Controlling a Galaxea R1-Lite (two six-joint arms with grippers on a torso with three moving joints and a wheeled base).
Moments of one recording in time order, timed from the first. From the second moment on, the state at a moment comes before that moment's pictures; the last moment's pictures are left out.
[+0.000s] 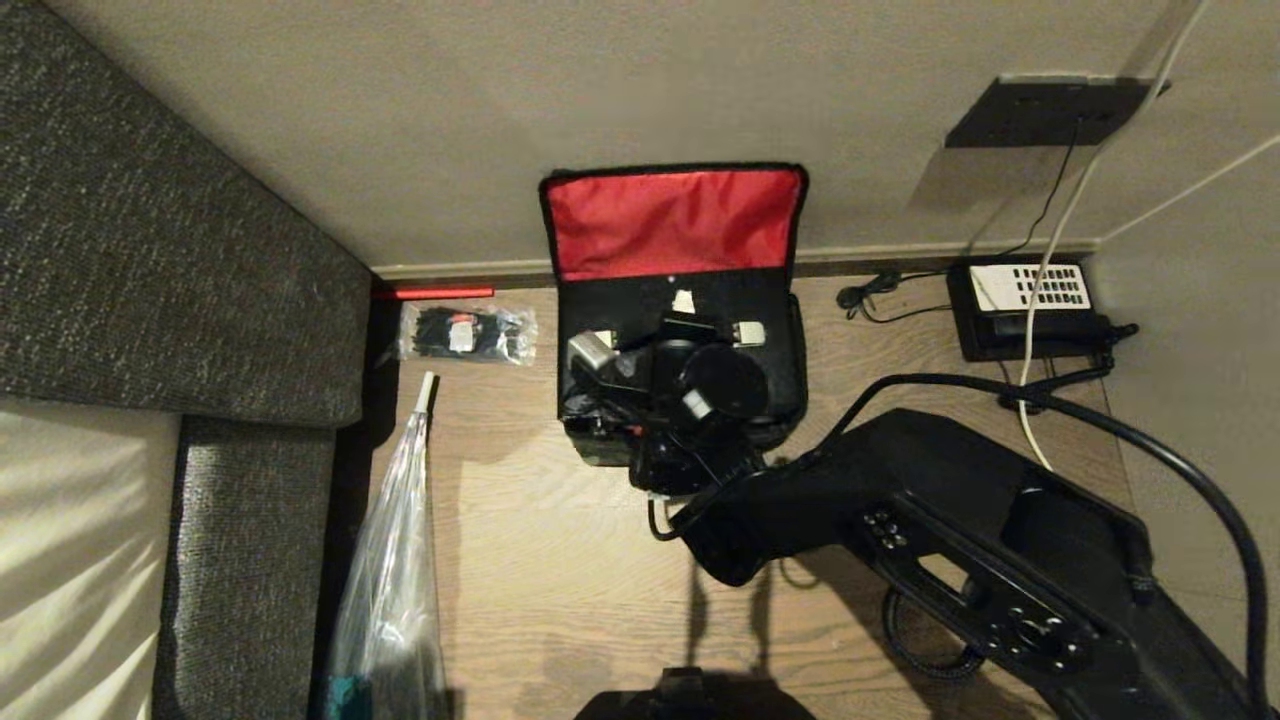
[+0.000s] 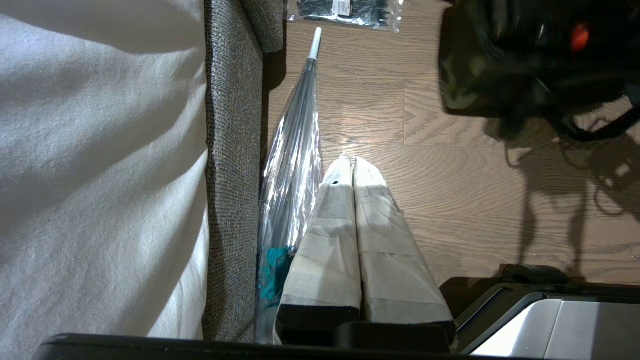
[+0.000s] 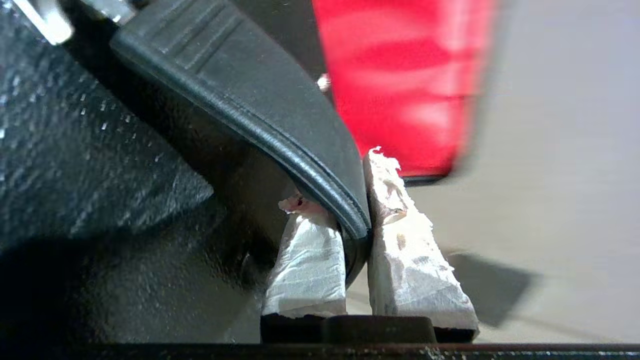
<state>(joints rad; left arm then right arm) 0.00 0.00 0.00 0.00 0.01 0.00 0.82 2.53 -1.69 -1.46 -0.80 -1.83</state>
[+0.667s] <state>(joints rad) 0.00 0.00 0.00 0.00 0.01 0.00 0.85 2.26 -1.40 -1.44 -0.86 -1.85</state>
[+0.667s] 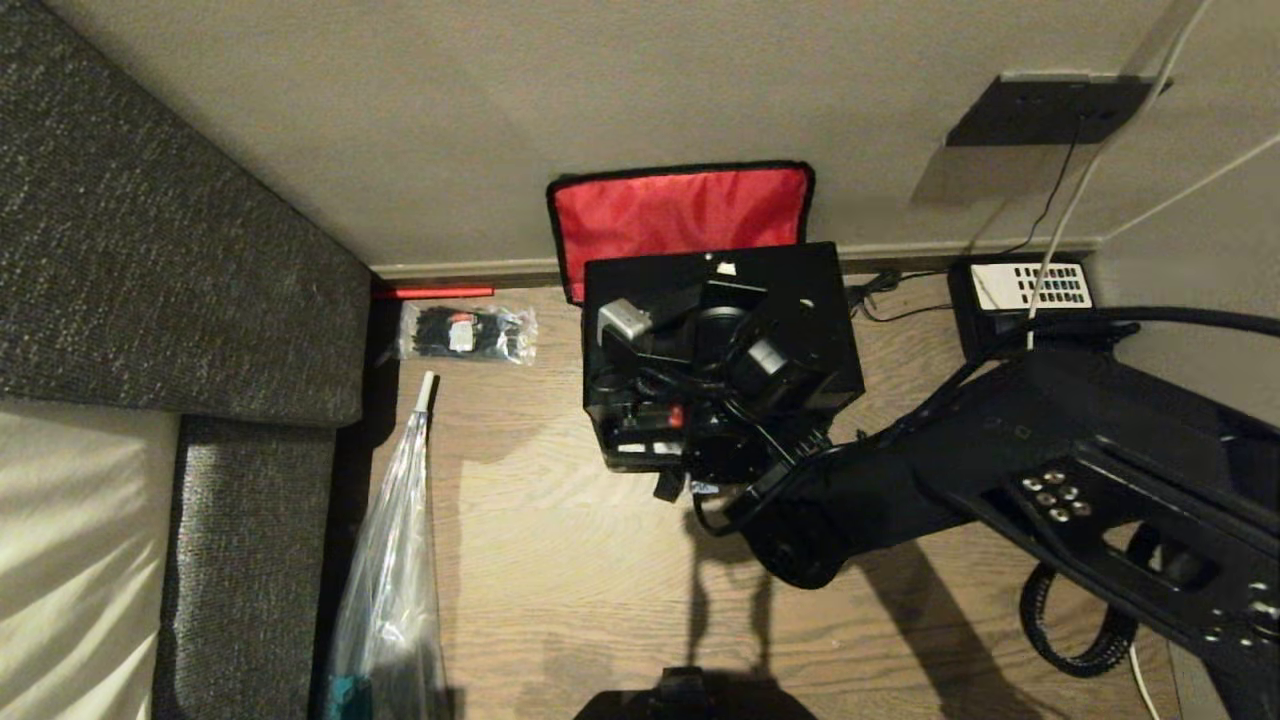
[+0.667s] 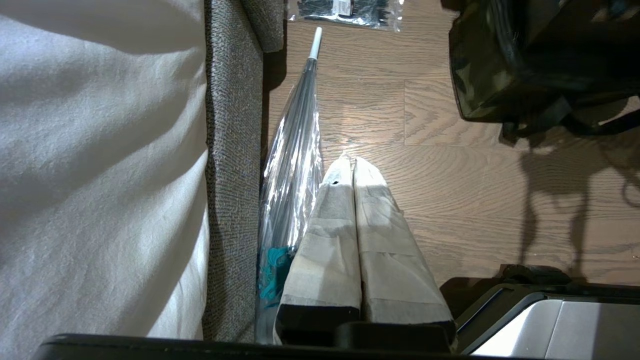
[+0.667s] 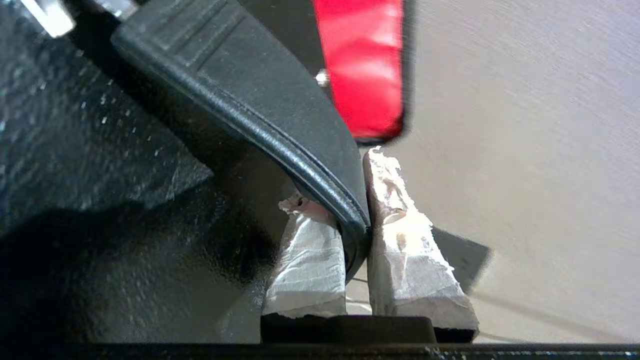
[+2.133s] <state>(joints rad) 0.00 0.00 0.00 0.00 0.01 0.00 0.39 1.64 -0.67 -1.42 -0.89 -1.67</state>
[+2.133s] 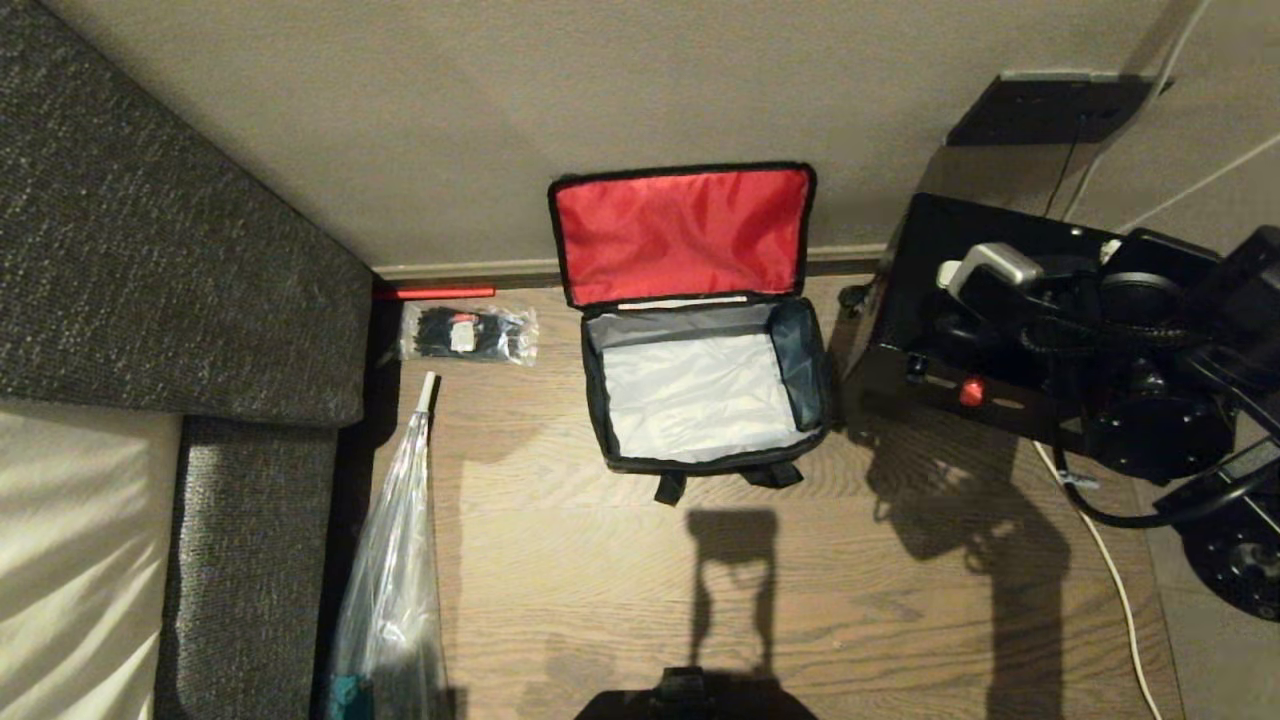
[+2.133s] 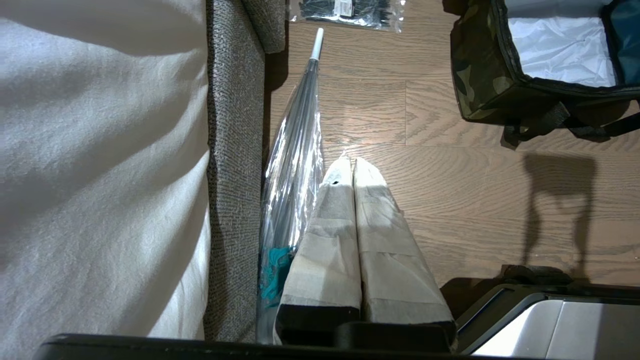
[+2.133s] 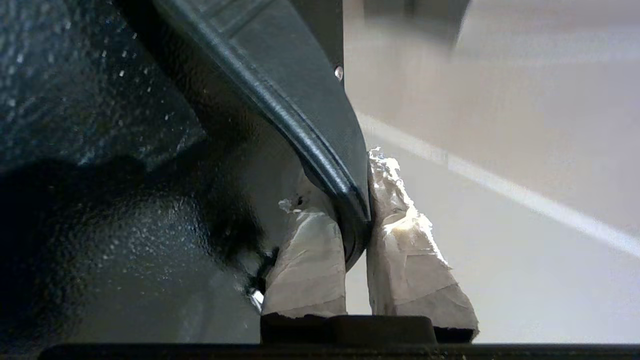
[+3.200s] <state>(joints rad) 0.00 0.00 0.00 0.00 0.01 0.00 0.22 1.91 -0.70 -1.42 -0.85 -1.34</state>
